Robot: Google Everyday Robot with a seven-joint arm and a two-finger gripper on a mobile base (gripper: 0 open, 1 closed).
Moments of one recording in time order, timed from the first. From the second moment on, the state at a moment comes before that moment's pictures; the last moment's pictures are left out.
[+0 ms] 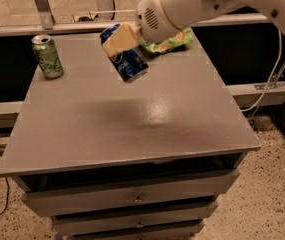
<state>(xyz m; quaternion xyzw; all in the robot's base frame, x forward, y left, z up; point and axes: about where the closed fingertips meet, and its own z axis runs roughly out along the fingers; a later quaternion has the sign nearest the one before) 0.581 0.024 0.993 -0.38 0.81 0.26 0.36</state>
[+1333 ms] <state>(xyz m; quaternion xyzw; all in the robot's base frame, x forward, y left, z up) 0.550 -0.027 0.963 -0.44 0.59 0.43 0.53</state>
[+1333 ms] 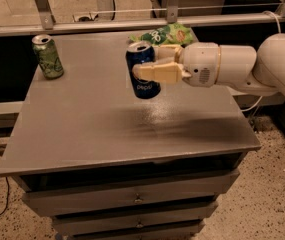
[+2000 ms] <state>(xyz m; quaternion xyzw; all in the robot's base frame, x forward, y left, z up) 0.536 -0.020 0.932 -0.53 0.46 0.40 0.59</state>
